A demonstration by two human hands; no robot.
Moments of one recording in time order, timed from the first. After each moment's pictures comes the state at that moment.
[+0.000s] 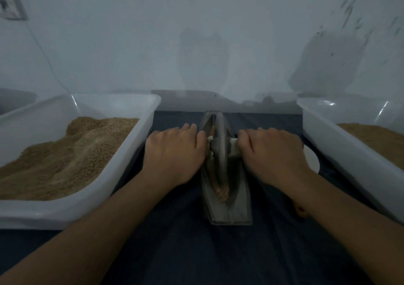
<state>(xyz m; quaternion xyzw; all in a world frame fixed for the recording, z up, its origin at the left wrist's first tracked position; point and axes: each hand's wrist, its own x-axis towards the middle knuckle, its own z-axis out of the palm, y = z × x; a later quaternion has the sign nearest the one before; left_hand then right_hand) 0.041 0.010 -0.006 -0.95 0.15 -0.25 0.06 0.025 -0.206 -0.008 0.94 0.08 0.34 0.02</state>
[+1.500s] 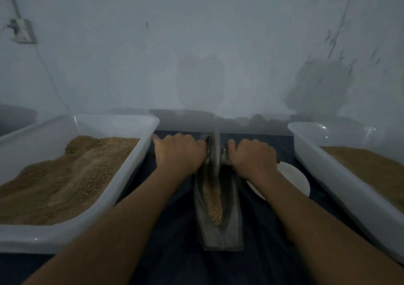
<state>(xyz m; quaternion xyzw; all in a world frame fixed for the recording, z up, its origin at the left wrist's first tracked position) 0.091 -0.015 0.018 -0.98 0.05 -0.19 0.04 0.089 -0.199 0.000 0.96 -0.01 0.27 -0.03</state>
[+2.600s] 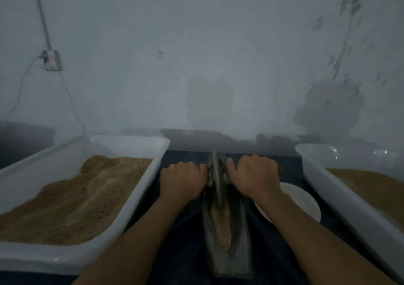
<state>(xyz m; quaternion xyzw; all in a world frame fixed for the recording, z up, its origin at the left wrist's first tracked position) 0.094 0.002 -0.001 -0.96 0.10 -0.25 -0.02 0.097 -0.185 0.010 0.95 0.00 0.32 0.01</state>
